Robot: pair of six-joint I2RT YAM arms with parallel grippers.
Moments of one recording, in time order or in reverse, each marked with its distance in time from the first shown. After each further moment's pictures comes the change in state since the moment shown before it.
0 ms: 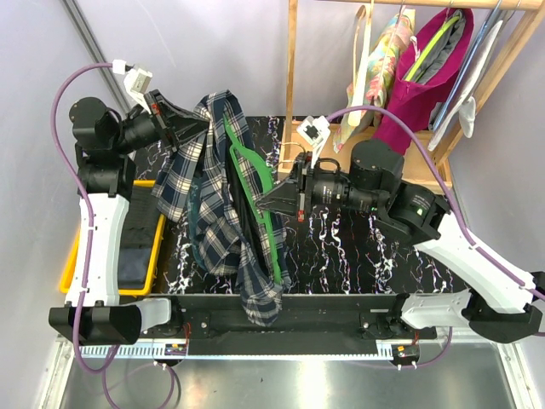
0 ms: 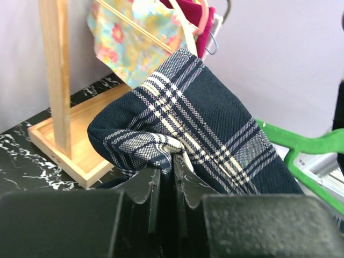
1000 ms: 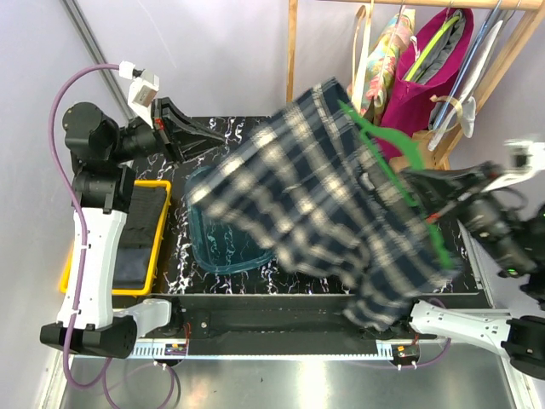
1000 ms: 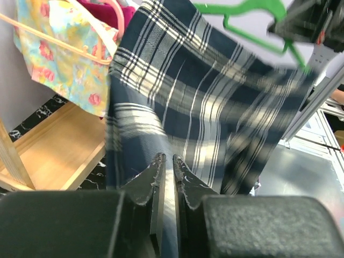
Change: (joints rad) left arm -0.100 -0.061 0.071 -0.040 0.108 0.013; right arm 0.044 -0.478 0.055 -0.285 0.768 -0.295
